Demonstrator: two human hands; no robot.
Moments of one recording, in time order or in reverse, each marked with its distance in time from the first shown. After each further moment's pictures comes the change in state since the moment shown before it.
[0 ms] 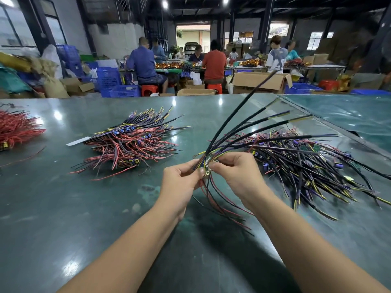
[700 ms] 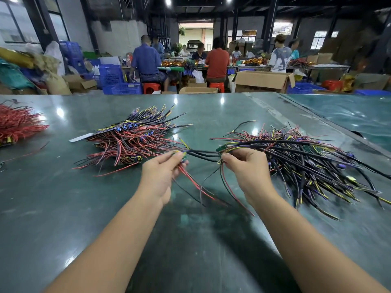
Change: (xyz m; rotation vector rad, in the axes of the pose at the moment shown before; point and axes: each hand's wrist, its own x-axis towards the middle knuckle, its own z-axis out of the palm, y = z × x) left_hand 0.022 0.014 -0.029 -0.170 0.276 -0.078; right_hand 0.008 0.012 -0.003 0.020 0.201 0.061
